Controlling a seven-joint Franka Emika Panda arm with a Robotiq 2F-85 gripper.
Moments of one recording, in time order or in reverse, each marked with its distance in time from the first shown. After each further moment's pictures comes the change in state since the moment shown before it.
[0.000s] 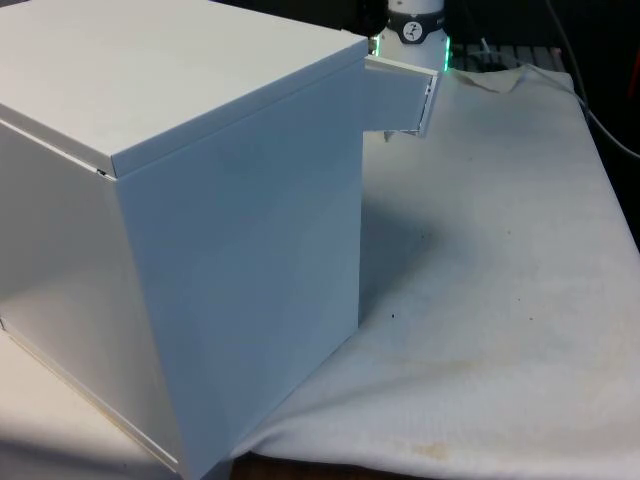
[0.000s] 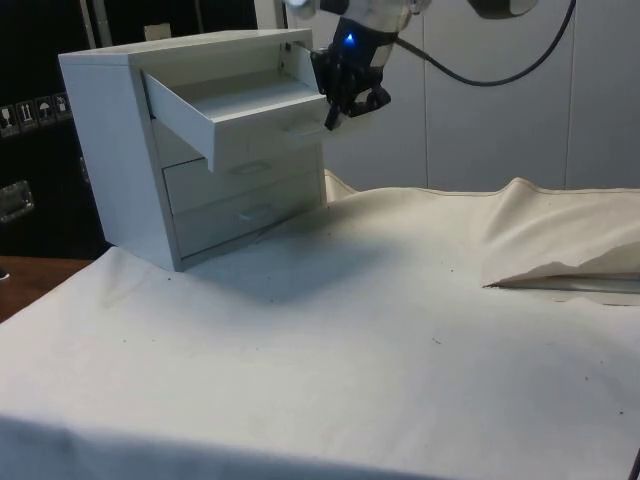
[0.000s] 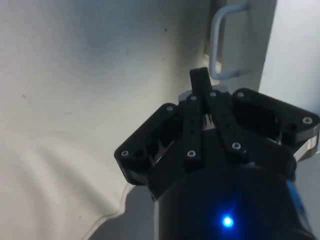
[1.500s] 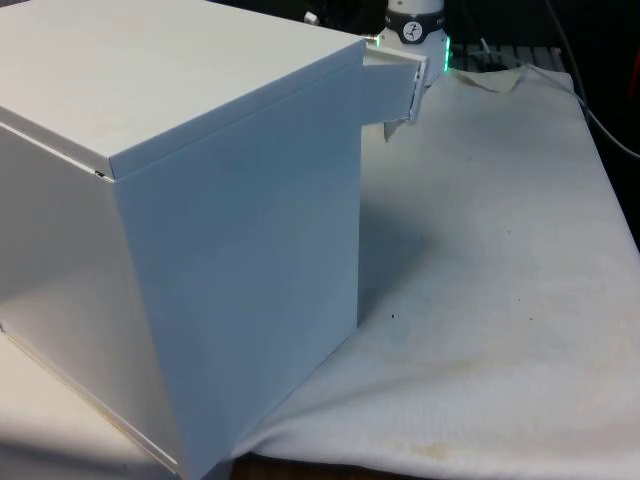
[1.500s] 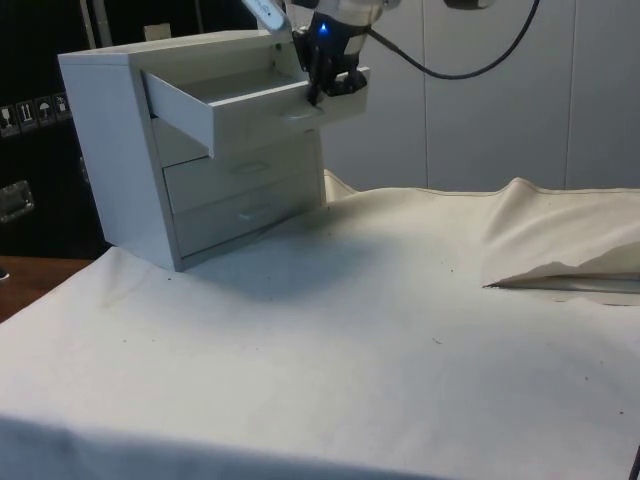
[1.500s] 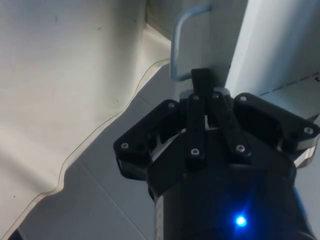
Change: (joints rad) arm 0.009 0.079 0.012 0.129 -0.120 -0.117 0.140
